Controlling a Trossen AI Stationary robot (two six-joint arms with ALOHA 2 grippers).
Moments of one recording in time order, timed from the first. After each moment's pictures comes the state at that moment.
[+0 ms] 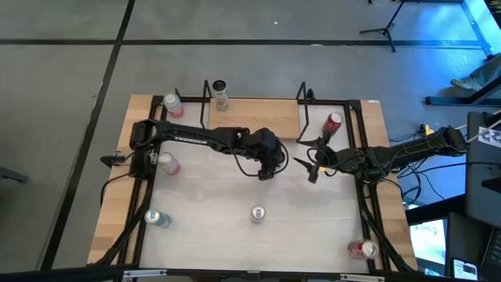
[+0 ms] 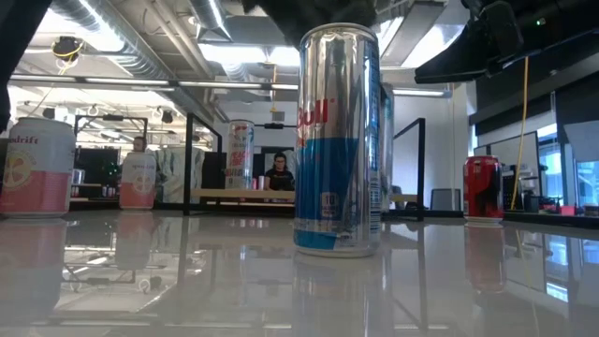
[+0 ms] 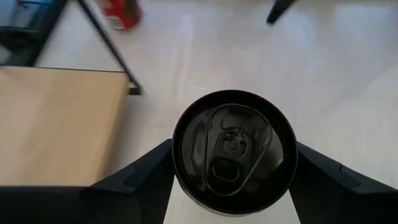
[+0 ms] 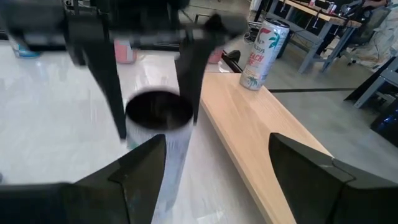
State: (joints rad) left arm 0.03 1.92 1.61 -0.45 -0.13 -0.05; right arm 0.22 0.86 0.47 0.06 0.57 -0.03
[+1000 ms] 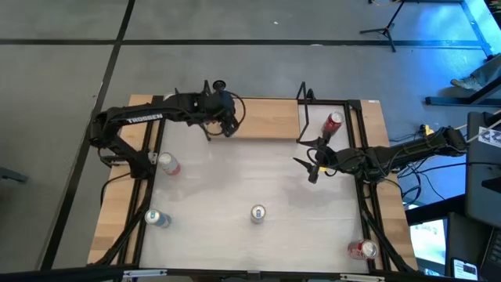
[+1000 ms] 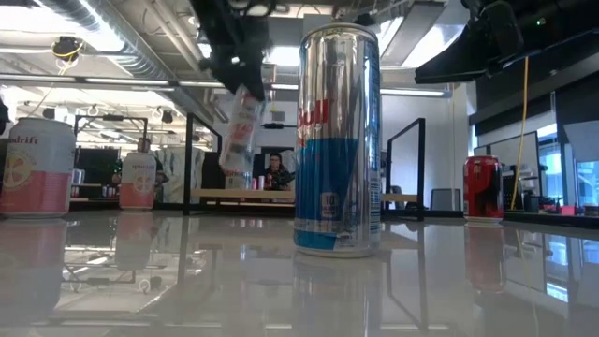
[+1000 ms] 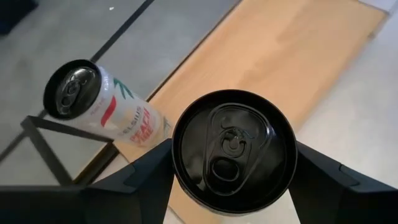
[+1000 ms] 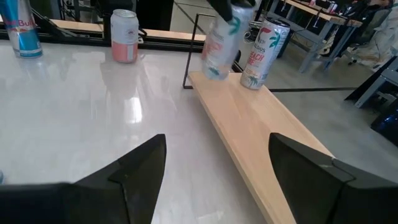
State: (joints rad) left arm 0.33 1.51 1.39 -0.81 -0.42 -0.24; right arm 0.22 0.86 0.47 0.06 0.56 -0.03
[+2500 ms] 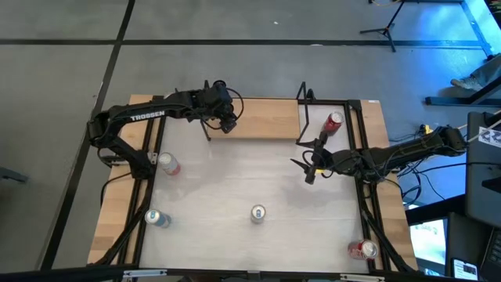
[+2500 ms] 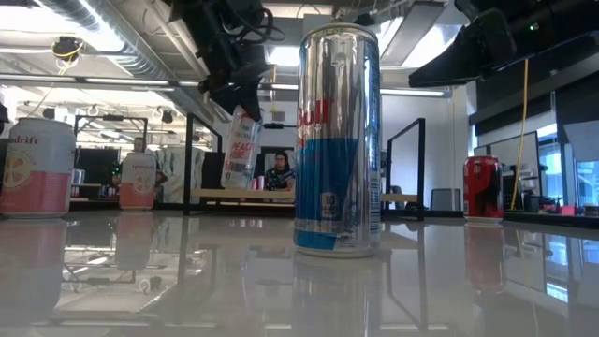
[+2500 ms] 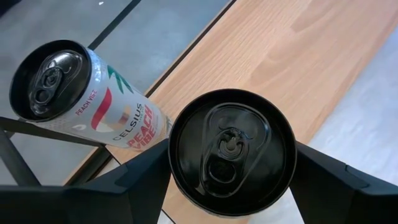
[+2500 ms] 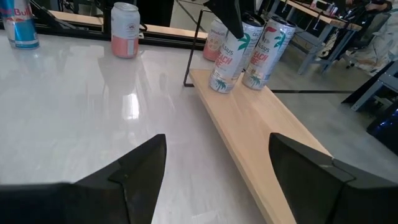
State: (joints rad) left arm 0.44 1.51 1.27 -0.70 -0.33 -0.15; right arm 0.22 0.92 0.47 0.11 0.57 -0.06
